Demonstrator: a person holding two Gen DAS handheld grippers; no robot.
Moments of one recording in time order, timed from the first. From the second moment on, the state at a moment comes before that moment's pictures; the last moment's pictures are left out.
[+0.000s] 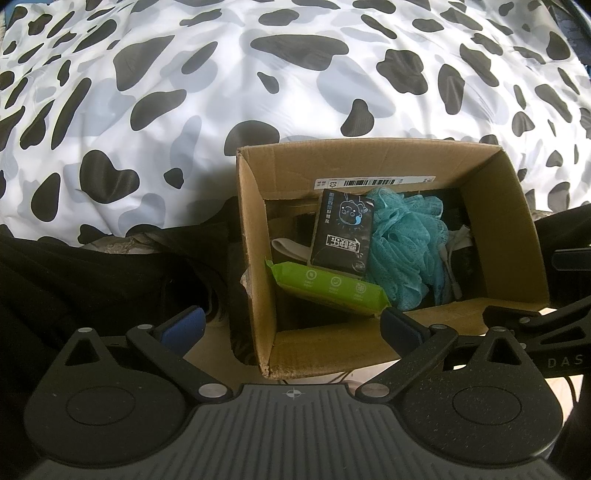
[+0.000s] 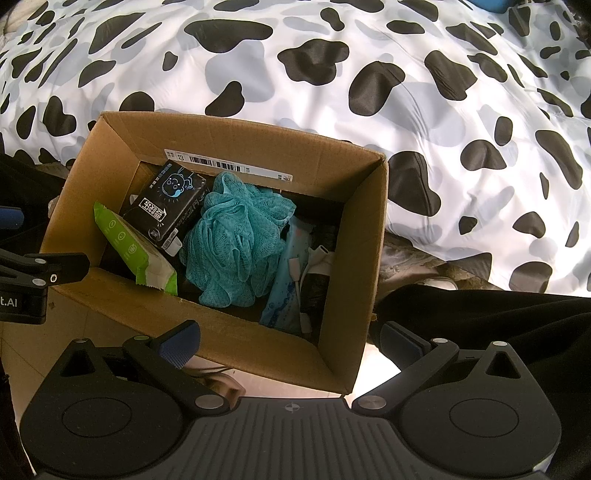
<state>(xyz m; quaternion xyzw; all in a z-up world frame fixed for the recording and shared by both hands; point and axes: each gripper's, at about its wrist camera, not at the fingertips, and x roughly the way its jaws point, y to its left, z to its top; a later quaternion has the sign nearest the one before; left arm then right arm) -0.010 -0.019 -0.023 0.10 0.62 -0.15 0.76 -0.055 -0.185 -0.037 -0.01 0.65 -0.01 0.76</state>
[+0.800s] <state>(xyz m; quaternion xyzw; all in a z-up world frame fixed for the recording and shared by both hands) -0.010 -0.018 -0.023 0.10 0.62 -0.15 0.76 -0.057 -0.185 -0.038 -0.01 0.65 -0.01 0.76</state>
